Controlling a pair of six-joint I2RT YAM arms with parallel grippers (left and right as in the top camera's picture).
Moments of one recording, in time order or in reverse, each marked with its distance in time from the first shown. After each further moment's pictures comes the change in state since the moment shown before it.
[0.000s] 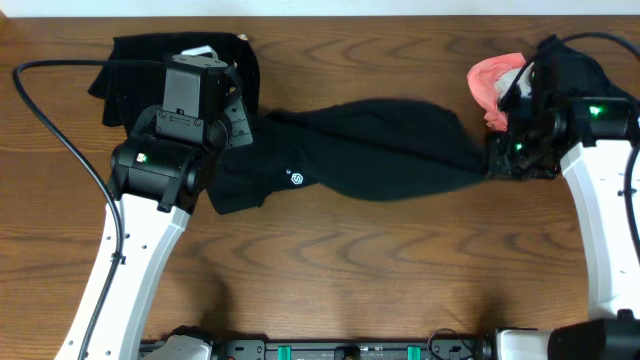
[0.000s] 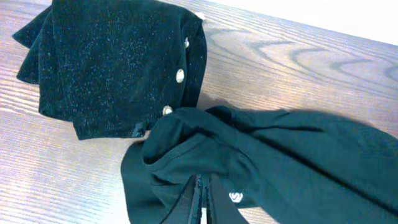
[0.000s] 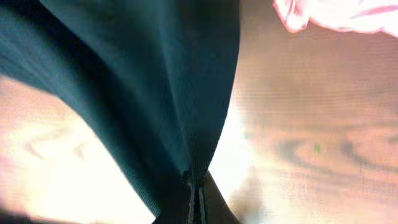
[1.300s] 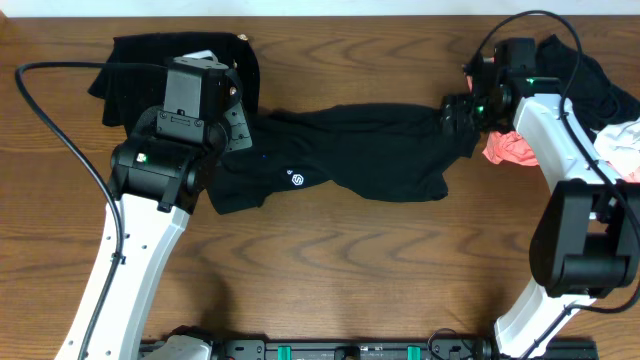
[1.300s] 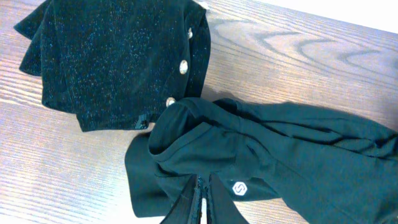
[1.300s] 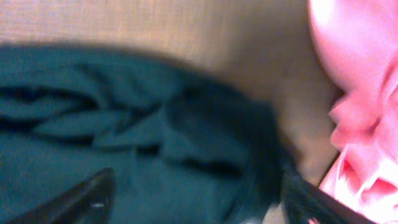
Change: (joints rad) left arm 0.000 0.000 0.000 -0.027 0.000 0.000; right arm 0.002 0.402 0.000 0.611 -0.092 -0.044
